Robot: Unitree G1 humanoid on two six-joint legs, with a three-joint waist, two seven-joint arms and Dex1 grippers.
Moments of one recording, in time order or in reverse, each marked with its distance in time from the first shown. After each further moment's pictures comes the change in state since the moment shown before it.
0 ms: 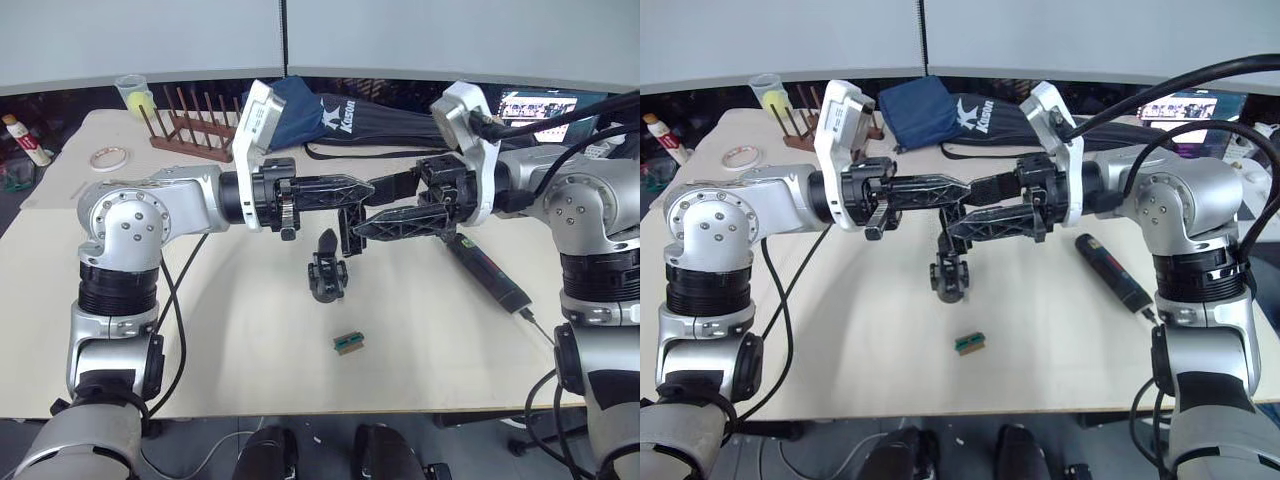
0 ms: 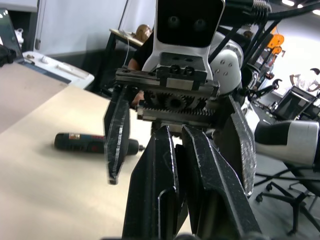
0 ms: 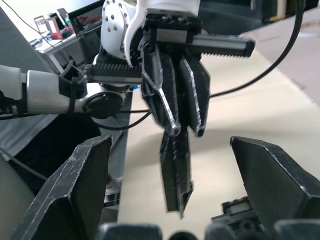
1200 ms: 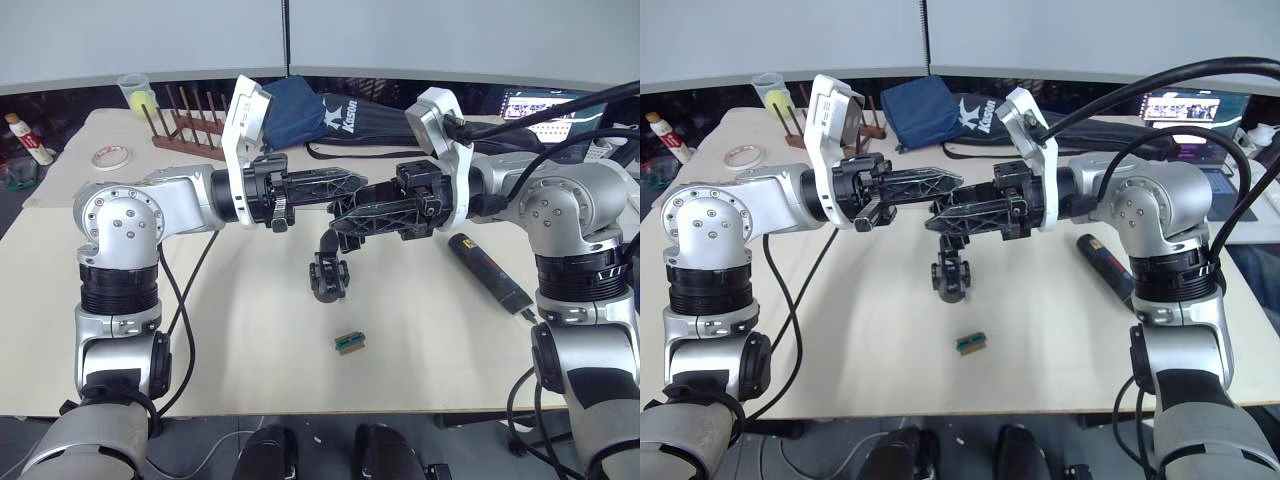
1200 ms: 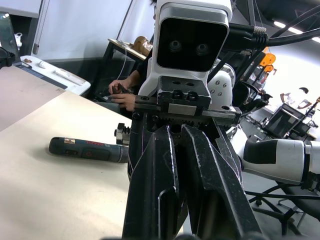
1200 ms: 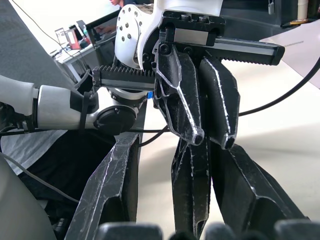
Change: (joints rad) left arm -0.023 -0.062 0.081 0.028 -0.030 0.068 0.042; right arm -0.007 0.076 -0.004 -0.004 0.023 0.012 -0.049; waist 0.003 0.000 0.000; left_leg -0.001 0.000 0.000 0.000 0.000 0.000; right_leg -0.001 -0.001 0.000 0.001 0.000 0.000
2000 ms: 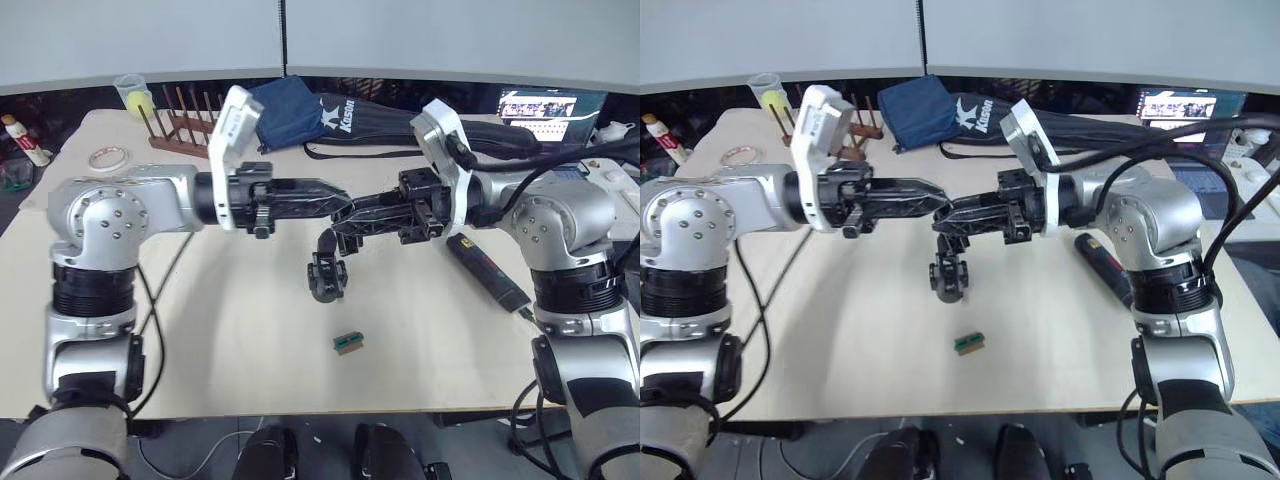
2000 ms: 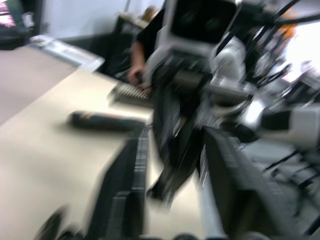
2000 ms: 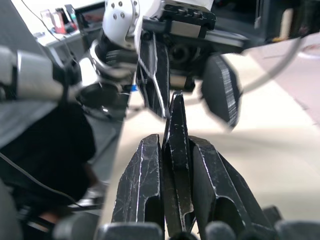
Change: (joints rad) left arm 0.049 0.217 -0.105 -0.014 0.201 -0.134 -0.243; right arm 0.107 -0.009 0.027 -0.031 -0.133 -0.290 0.068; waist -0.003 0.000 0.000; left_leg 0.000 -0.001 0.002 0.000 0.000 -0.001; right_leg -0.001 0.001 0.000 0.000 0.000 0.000
